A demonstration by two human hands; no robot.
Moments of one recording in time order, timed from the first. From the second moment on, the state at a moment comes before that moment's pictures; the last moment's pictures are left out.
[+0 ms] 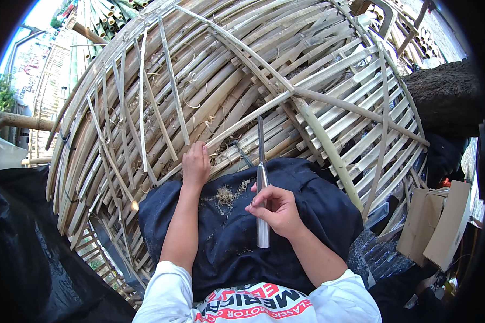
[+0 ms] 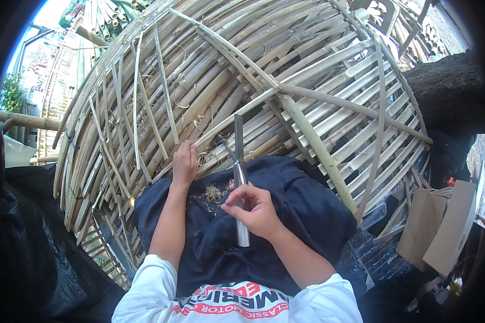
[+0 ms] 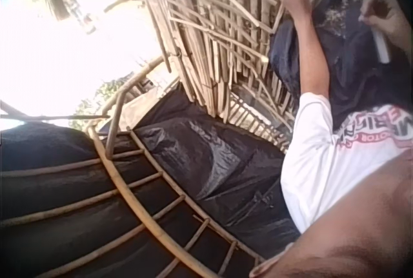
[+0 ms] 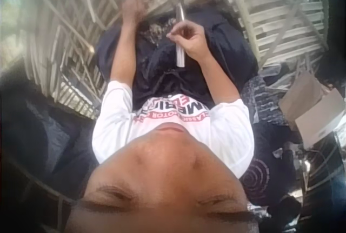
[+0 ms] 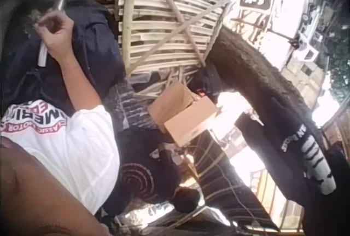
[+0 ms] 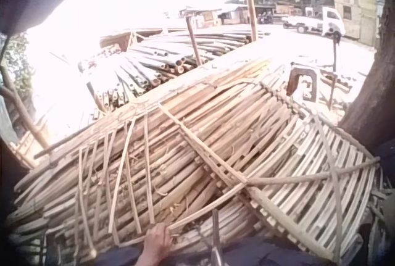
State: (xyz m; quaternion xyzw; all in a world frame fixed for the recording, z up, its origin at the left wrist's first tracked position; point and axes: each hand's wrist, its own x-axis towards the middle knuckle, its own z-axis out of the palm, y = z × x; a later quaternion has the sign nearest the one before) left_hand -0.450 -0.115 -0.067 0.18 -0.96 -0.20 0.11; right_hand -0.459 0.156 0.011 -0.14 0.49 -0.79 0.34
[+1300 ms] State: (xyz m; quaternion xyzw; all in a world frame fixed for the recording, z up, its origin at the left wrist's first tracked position) left_hand -0.638 0.000 -0.040 -0.02 -0.98 -0.13 0.16; right_hand -0.497 0.210 0.038 -0.08 0.36 -0.90 0.21
